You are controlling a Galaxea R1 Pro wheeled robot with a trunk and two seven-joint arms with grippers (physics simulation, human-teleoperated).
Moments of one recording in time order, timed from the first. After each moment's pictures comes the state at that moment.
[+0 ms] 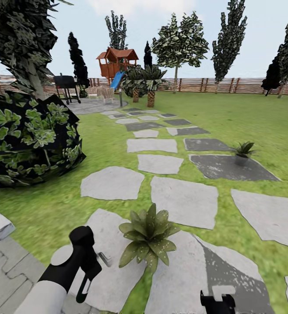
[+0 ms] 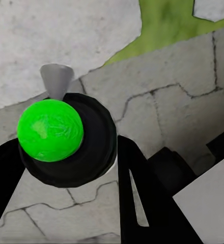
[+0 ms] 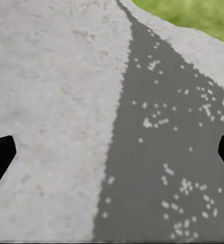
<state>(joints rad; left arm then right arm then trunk) -0.55 -0.03 -0.06 -1.02 -1.44 0.89 -1.45 -0.46 -0.03 -0.21 -0.06 0.31 -0.40 -0.21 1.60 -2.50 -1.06</state>
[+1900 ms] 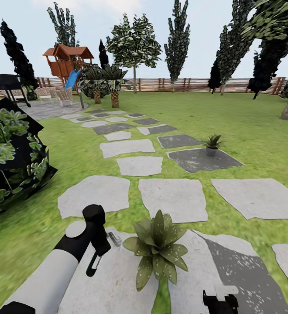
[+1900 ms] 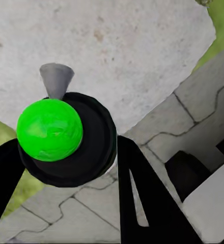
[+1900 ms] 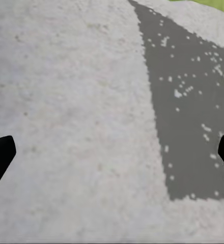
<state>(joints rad) -0.75 -0.05 -0.20 -0.93 -1.46 0.88 -1.56 -0.46 -0.05 -0.22 -0.06 0.30 -0.40 -0.22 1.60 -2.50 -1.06</state>
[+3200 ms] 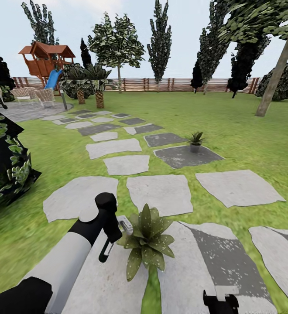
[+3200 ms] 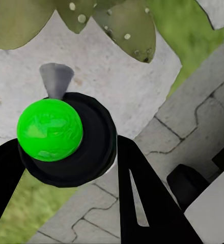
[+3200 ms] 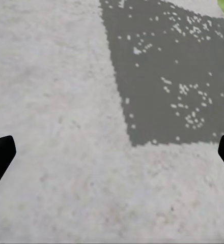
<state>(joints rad) -0.88 -0.13 -0.23 -0.83 -1.45 0.89 -1.56 -0.46 -0.05 -0.22 -0.06 0.30 -0.40 -0.23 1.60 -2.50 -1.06</state>
